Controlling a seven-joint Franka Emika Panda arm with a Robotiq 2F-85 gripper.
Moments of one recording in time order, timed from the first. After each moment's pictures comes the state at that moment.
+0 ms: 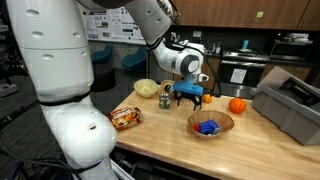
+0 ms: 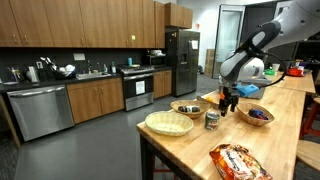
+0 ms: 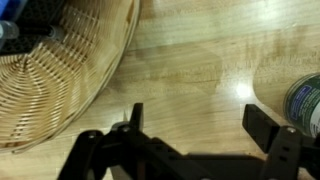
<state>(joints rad) -0.14 0.04 -0.11 -2.34 -0.02 2.38 -0.35</state>
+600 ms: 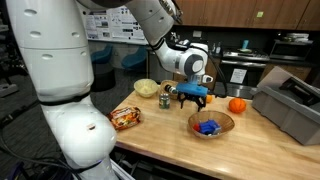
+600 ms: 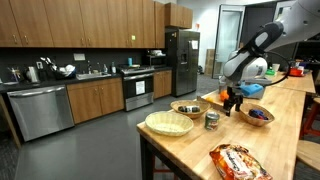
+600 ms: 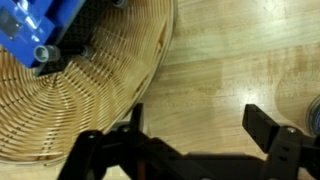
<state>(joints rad) -0.15 0.03 -0.14 -2.34 -0.07 2.35 -0.34</state>
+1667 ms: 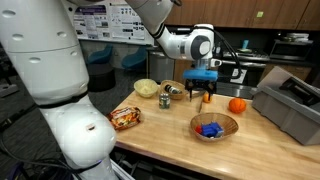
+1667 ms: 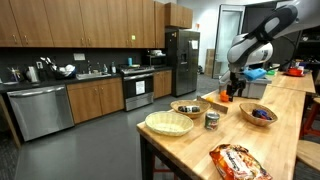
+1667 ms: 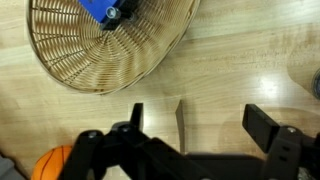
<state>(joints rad) -0.16 -0.05 -0.16 -2.25 -0.16 2.27 -0.33</state>
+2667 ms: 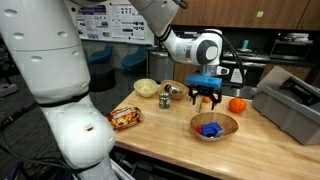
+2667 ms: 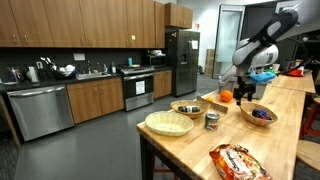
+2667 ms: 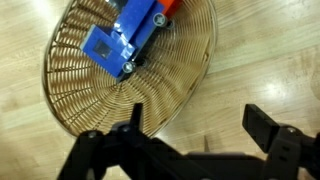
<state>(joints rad) -0.19 -0.03 -0.21 -2.26 -0.16 2.21 -0.25</state>
